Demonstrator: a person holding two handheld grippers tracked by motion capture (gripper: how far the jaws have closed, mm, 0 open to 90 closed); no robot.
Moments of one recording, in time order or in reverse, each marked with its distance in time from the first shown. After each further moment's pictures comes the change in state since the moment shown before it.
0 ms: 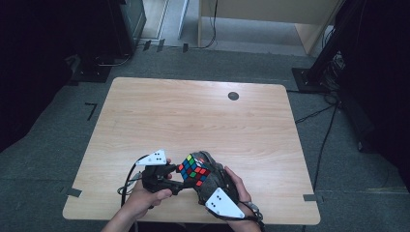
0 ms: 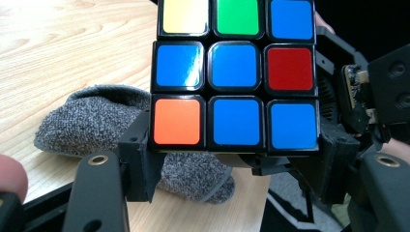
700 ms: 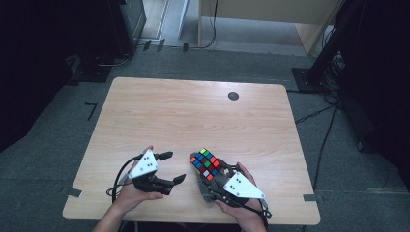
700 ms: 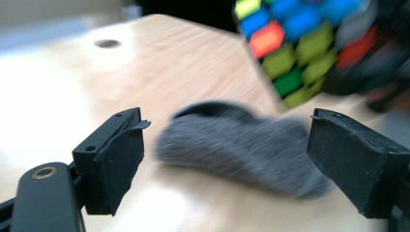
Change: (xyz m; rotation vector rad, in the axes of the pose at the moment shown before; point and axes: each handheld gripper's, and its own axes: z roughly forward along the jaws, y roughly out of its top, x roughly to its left) left arm 0.001 -0.018 -0.011 -0.055 0.381 0.429; right arm -0.034 0.001 -0.013 0.068 0.052 0.422
